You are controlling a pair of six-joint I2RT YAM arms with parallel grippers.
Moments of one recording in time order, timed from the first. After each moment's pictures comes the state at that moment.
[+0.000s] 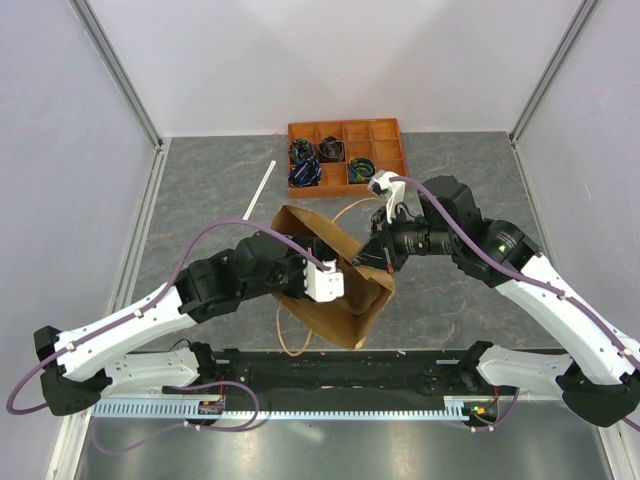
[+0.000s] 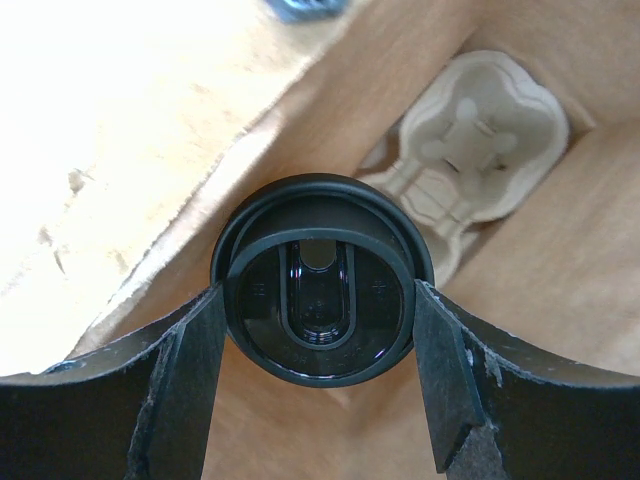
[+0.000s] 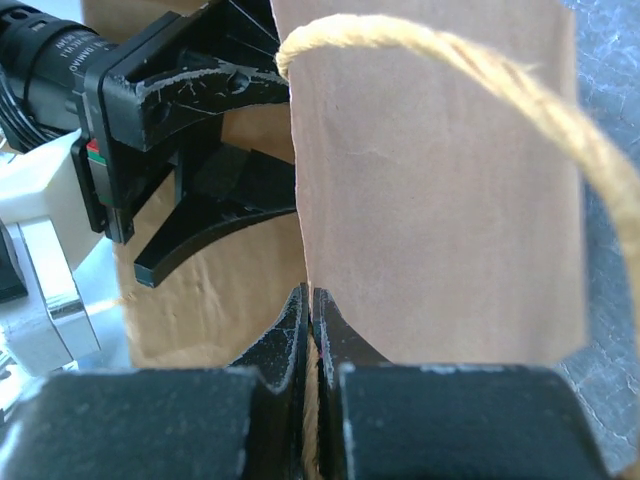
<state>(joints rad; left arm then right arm) -1.07 1.00 1.04 -0.54 -0.07 0.81 0.76 1.11 1.36 -0.76 -0.45 0.28</state>
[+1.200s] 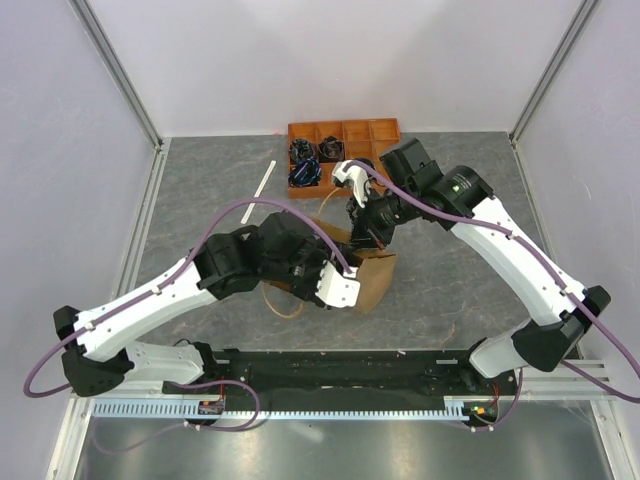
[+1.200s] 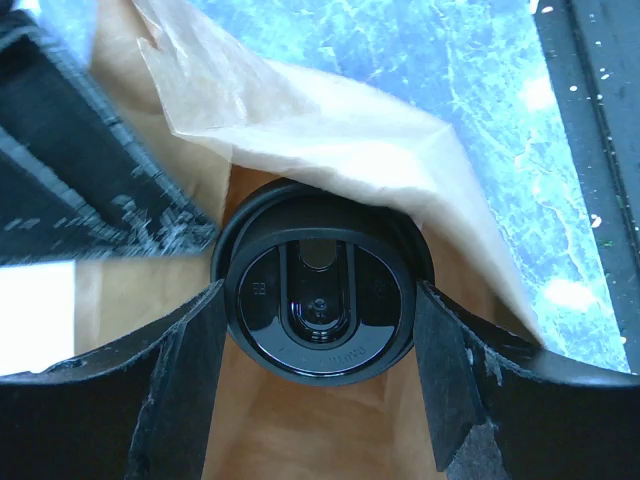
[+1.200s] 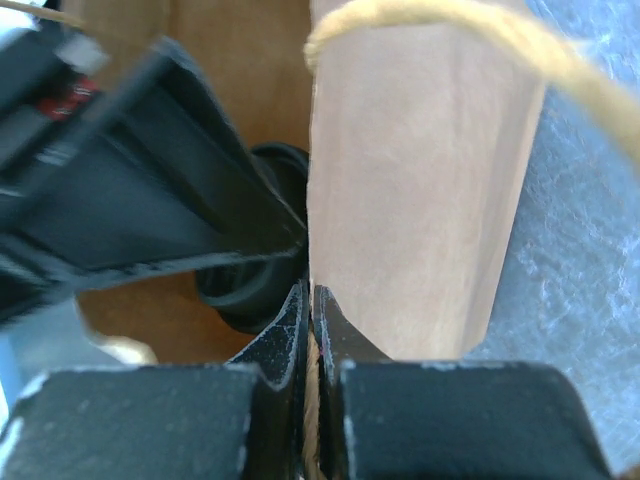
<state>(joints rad) -1.07 1.20 1.32 -0.82 0.19 0.94 0.69 1.46 1.70 -1.09 -0.57 -0.20</state>
